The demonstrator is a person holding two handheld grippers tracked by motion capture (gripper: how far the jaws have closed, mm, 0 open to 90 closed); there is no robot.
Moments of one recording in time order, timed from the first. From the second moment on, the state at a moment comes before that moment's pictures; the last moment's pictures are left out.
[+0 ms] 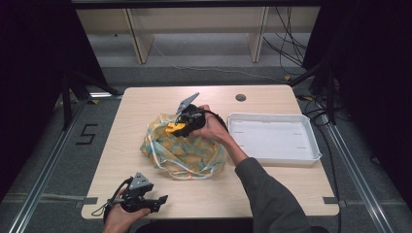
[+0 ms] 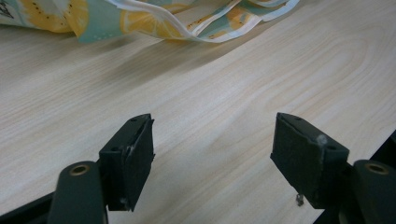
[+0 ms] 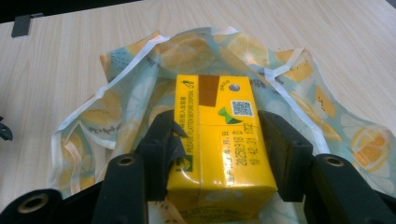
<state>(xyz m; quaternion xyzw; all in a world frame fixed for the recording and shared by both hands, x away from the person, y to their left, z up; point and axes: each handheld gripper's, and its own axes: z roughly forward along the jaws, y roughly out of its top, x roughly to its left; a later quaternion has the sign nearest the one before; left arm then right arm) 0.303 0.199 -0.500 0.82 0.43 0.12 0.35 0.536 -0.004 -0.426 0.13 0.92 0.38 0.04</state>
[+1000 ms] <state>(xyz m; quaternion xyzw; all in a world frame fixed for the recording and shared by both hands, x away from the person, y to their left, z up) 0.301 0.194 -0.502 0.83 0.42 0.10 0.35 0.535 -0.010 -0.426 0.15 0.91 0.38 0.00</state>
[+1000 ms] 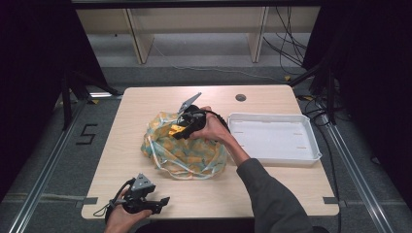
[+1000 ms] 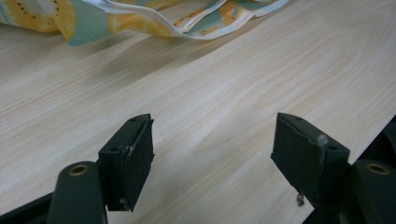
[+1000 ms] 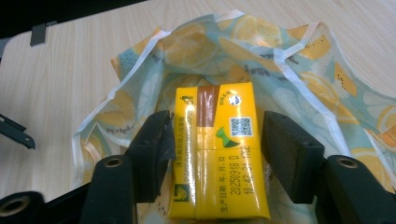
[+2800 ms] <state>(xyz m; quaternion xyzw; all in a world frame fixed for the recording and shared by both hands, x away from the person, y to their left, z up) 0.300 0.190 -0.505 0.84 0.41 0.10 0.35 0.526 -0.015 -0.415 0.14 0.92 0.38 0.04</state>
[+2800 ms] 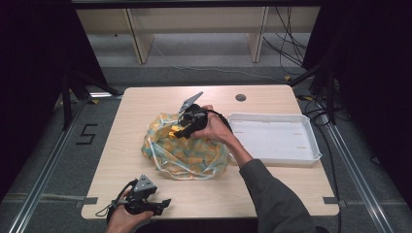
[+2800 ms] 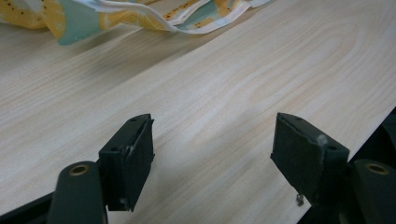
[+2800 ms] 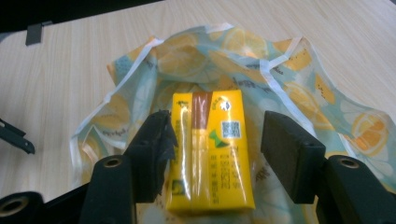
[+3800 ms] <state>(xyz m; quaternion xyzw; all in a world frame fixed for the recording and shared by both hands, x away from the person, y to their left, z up) 0.299 0.188 -0.507 0.84 0.41 0.10 0.35 0.525 -0.013 -0.424 0.12 0.92 0.36 0.06</state>
